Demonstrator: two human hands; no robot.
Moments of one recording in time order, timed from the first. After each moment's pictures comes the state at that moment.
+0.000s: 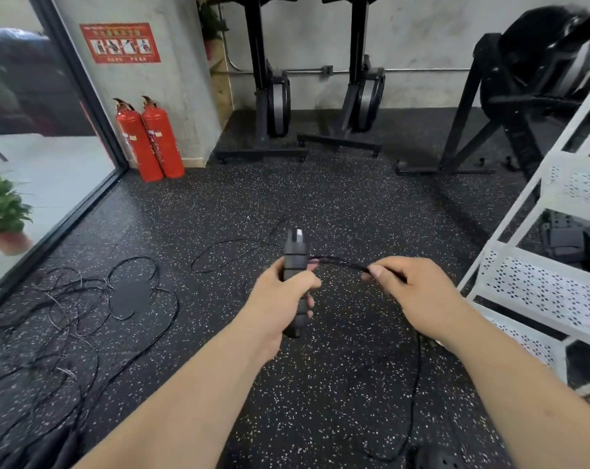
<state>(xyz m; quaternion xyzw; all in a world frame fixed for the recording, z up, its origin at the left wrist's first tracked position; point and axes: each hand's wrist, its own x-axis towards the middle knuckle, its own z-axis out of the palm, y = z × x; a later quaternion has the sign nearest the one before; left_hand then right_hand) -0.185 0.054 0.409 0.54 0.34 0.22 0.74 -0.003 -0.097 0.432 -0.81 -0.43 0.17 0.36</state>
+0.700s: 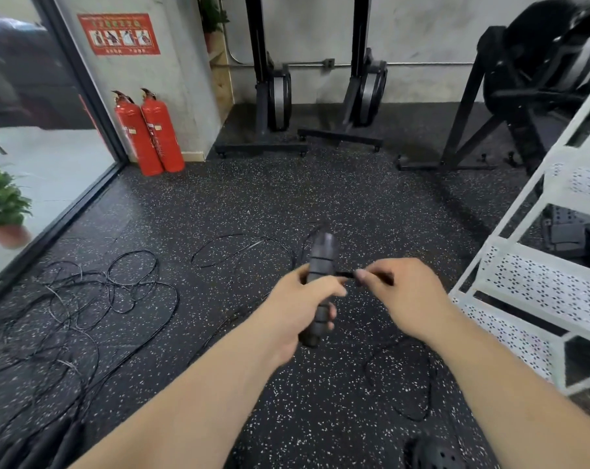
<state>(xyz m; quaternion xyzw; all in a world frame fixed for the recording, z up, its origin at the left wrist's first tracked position) -0.177 0.034 0.412 0.52 0.32 0.14 0.78 -0.020 -0.088 0.425 -0.84 -0.43 0.13 0.30</state>
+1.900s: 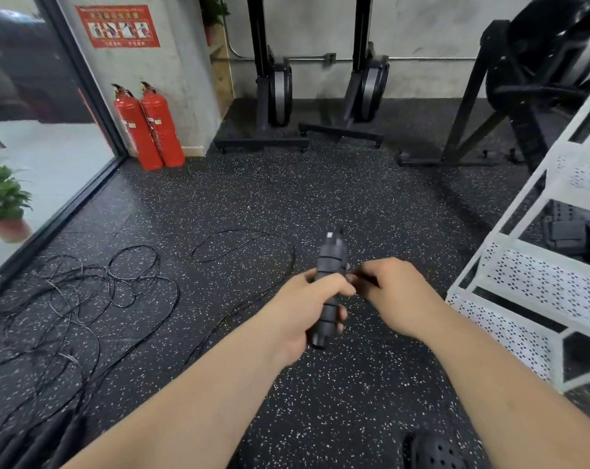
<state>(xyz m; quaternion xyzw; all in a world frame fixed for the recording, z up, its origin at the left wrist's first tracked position) -0.176 0.026 0.408 0.47 0.31 0.11 0.82 -0.025 -0.080 0.419 -0.83 -0.48 0.16 0.24</state>
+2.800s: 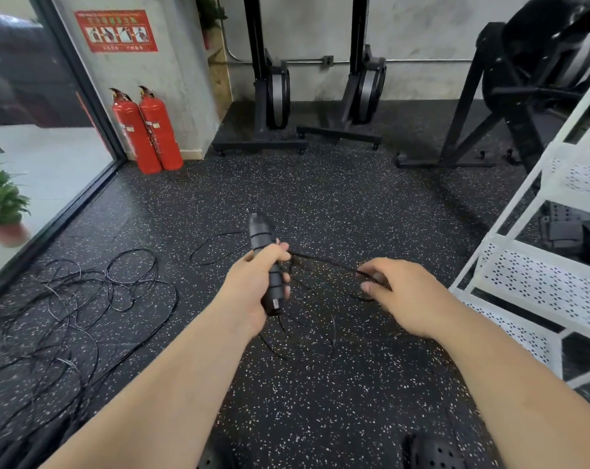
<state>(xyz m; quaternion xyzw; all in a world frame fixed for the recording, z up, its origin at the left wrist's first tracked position) -0.191 0.078 0.416 0.38 0.40 0.26 0.79 -0.011 -0.093 0.425 -0.84 -0.47 0.17 0.22</state>
